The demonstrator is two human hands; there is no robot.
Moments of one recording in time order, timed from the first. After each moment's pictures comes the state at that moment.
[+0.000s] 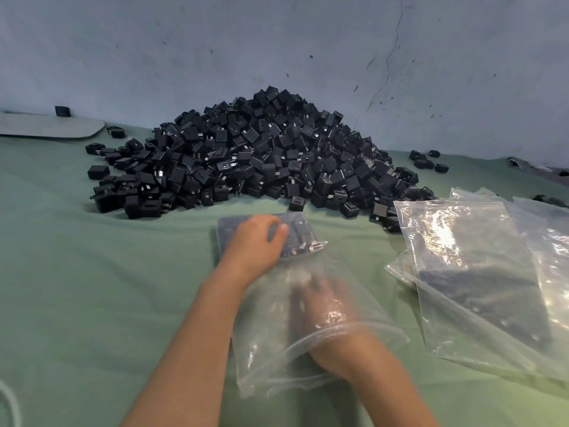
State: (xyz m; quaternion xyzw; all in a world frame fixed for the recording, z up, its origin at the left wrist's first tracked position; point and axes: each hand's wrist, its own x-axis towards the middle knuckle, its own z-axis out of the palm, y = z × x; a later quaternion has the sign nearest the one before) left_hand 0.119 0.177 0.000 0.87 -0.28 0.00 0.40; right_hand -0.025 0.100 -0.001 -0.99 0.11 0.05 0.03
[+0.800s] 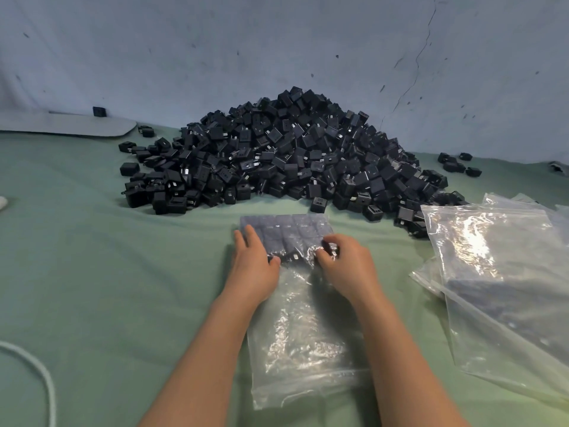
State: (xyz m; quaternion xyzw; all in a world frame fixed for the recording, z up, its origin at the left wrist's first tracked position) left_hand 0.110 0.200 -0.027 0.91 -0.15 -0.07 0.38; right_hand 0.054 0.053 -0.021 -0.92 0.24 -0.16 0.28
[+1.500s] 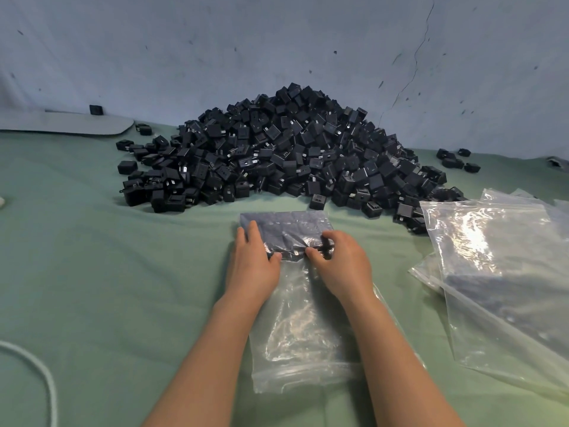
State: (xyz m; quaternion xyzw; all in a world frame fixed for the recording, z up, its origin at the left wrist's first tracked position) left_hand 0.108 0.197 -0.029 0.91 -0.15 0.00 0.39; right_hand 0.057 0.059 -0.033 -0.91 0.24 -0.20 0.26
